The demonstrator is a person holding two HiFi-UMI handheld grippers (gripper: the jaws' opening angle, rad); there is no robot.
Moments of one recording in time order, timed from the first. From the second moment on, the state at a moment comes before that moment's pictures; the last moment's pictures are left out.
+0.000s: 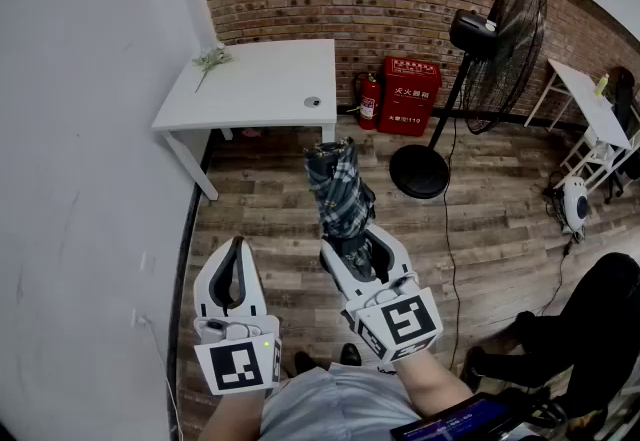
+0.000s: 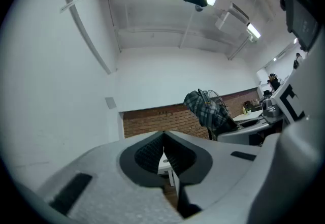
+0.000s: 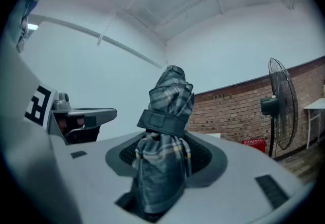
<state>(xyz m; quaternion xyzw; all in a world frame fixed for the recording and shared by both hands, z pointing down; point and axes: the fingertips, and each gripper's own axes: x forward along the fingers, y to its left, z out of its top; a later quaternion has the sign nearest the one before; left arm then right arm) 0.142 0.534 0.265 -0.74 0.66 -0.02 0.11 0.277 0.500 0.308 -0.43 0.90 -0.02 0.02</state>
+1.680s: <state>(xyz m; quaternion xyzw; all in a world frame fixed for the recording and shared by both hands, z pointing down) 0.002 0.291 0.342 -0.71 0.70 -0.04 0.03 0.146 0.259 0.377 -0.40 0.92 -0.05 -0.03</state>
